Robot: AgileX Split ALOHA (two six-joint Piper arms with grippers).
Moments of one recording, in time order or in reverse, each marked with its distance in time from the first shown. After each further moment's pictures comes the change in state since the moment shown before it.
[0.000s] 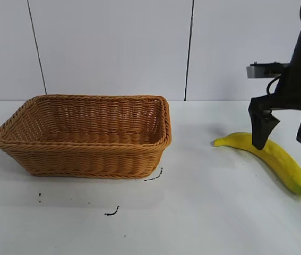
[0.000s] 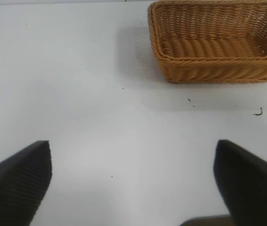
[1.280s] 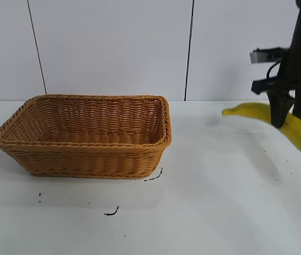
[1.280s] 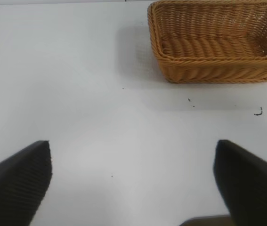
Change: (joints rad) left arm 0.000 0.000 0.000 0.000 0.001 0.000; right arm 0.000 -0.060 -0.242 -0.077 0.173 0.079
